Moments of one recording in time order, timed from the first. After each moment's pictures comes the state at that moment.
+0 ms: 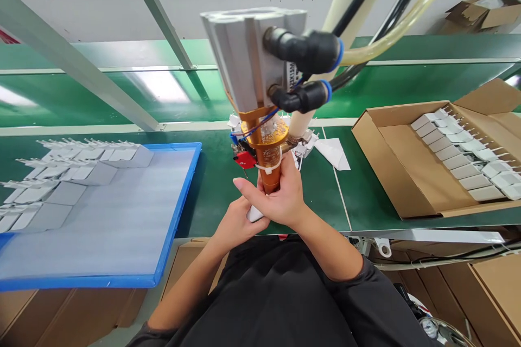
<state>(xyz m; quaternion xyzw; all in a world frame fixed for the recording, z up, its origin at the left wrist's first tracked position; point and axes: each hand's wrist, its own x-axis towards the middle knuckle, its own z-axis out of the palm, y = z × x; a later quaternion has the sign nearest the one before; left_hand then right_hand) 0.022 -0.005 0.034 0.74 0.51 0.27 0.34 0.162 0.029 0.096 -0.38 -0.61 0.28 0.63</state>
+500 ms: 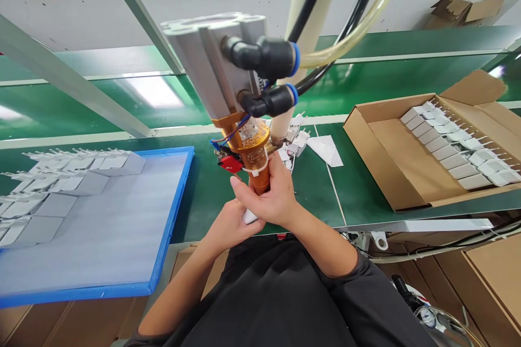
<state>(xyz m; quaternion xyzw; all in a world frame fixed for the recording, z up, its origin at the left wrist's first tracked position) 0.022 0.001 0.052 0.78 0.48 0.23 0.33 0.163 0.030 0.095 -0.36 -0.62 0.30 0.63</state>
